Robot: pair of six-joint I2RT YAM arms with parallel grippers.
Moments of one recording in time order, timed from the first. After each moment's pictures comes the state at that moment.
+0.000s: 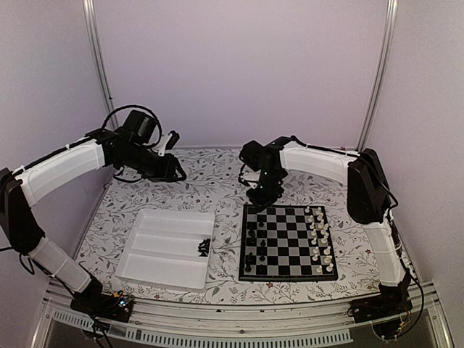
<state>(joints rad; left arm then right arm) -0.49 1.50 1.31 -0.70 0.25 -0.27 0.78 2.31 2.02 -1.10 0.02 0.07</state>
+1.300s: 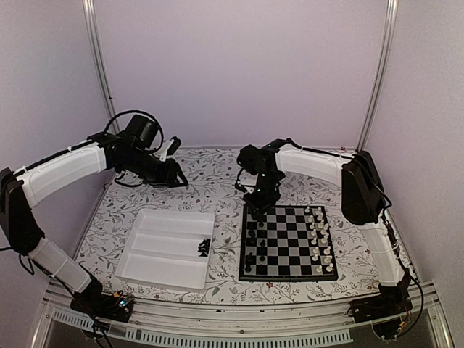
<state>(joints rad) -0.51 1.49 1.28 -0.70 0.27 -0.30 0.78 2.36 2.07 -1.16 -0.10 0.07</state>
